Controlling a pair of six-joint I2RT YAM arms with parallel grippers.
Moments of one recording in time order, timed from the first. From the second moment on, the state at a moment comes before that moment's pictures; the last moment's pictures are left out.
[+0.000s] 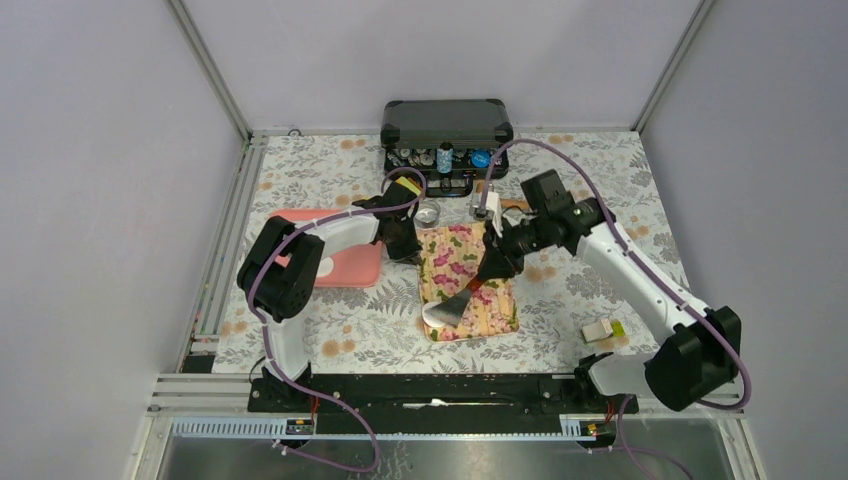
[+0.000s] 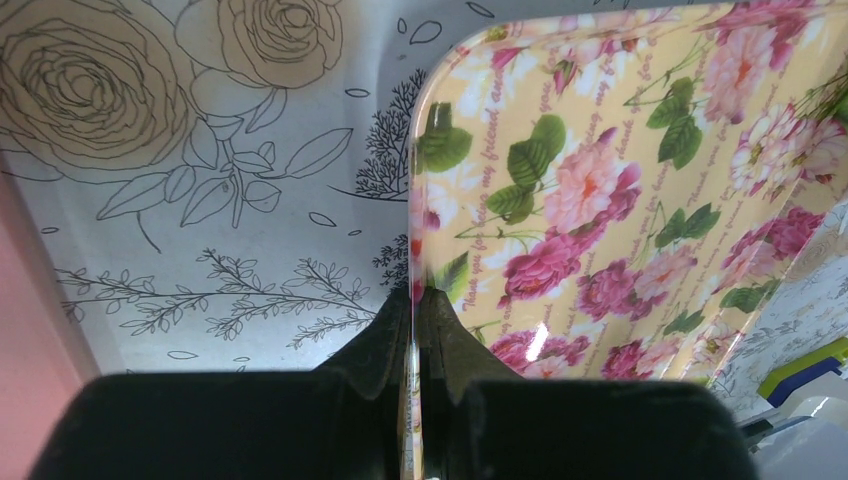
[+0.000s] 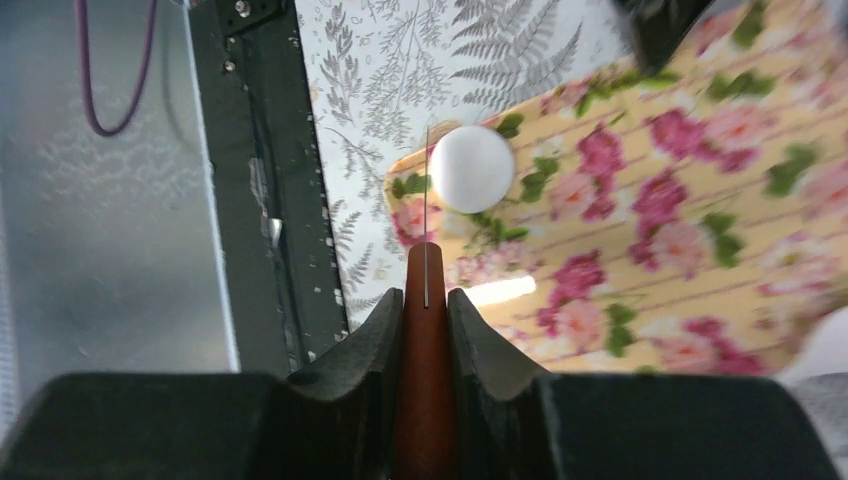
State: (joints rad) left arm -0.55 1.89 1.20 -0.45 0.15 -0.76; right arm 0.46 1.30 1.09 -0.84 -0.88 -0.45
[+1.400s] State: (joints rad) left arm -0.55 1.90 1.21 -0.45 0.15 -0.76; right arm 1.00 1.51 1.43 -1.07 -0.32 -0.79
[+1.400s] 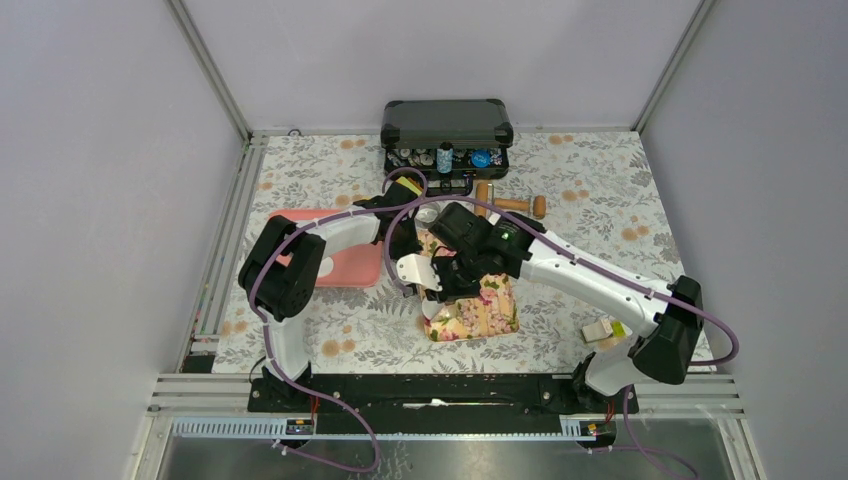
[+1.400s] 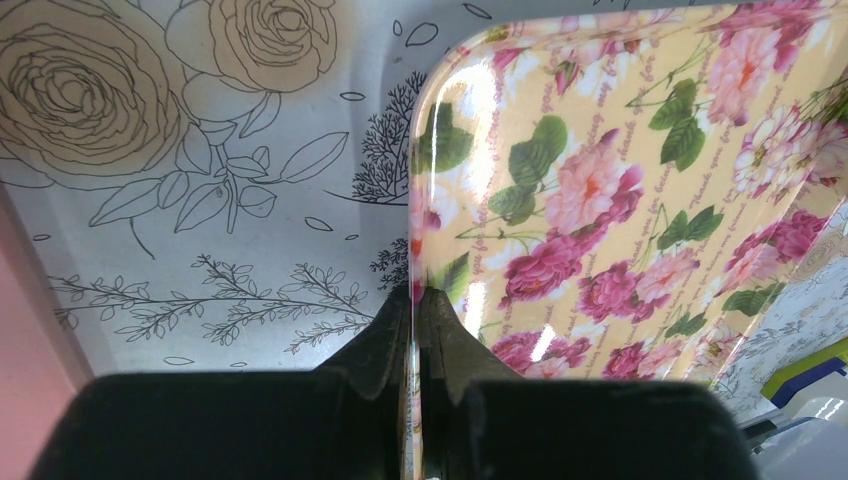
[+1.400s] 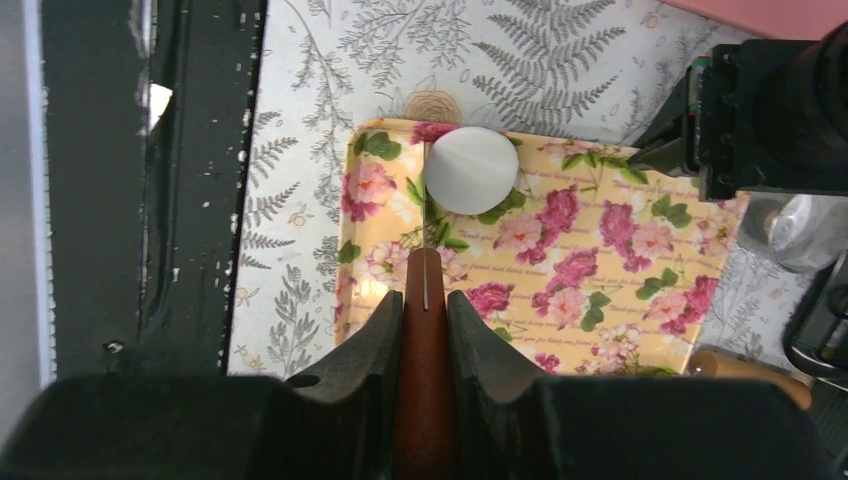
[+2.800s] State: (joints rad) left arm -0.55 1.90 1.21 -0.45 0.15 -0.76; right arm 0.41 1.38 1.27 -0.64 -0.37 -0.16
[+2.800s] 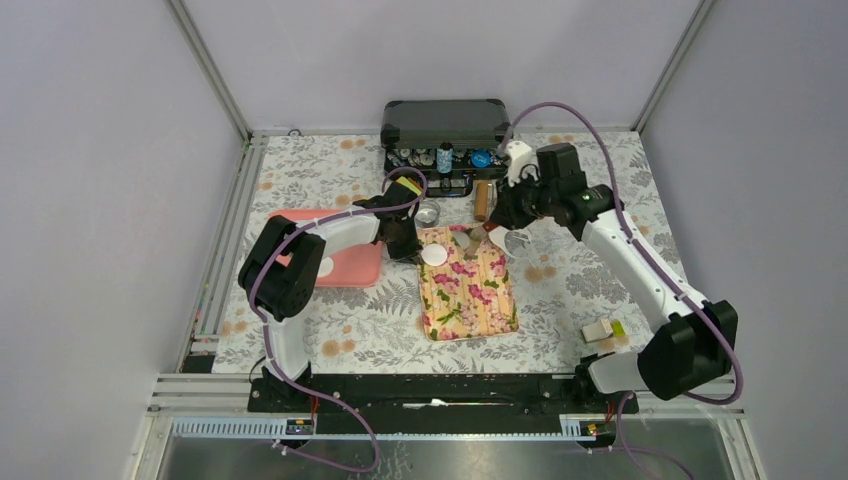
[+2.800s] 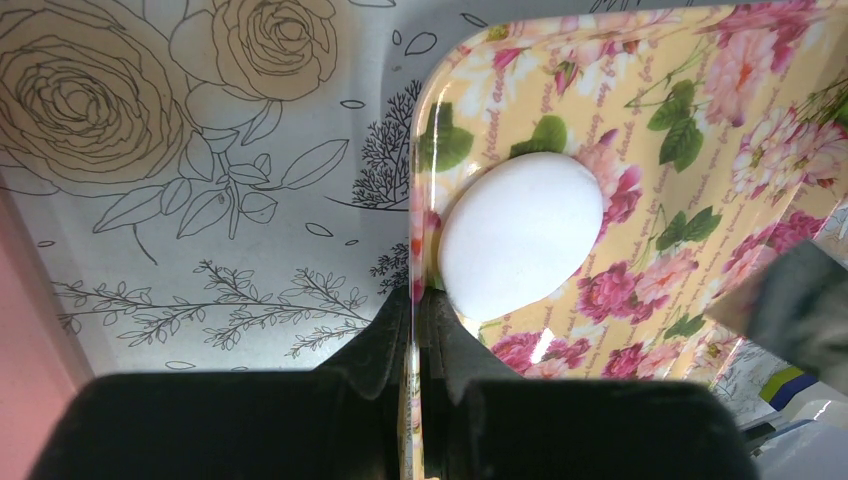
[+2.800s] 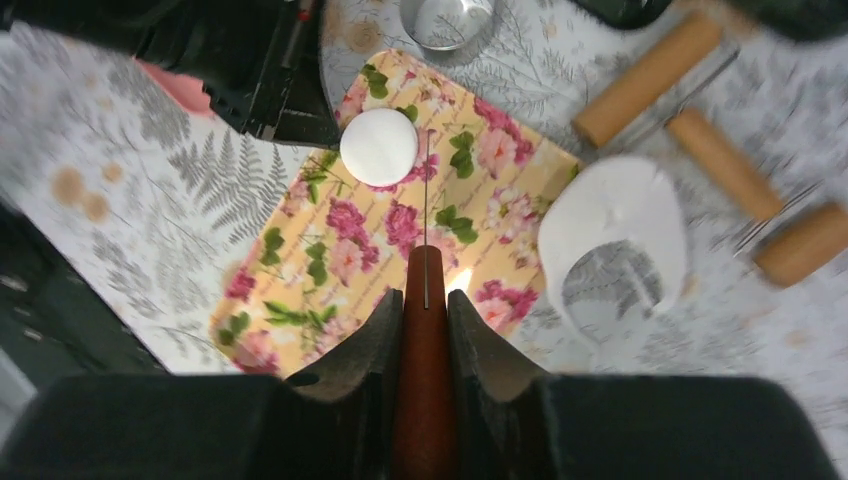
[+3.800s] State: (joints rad) left arm -0.54 1.90 1.21 -0.45 0.16 -0.76; right arm 0.07 1.57 0.96 -0.23 -0.65 0.59
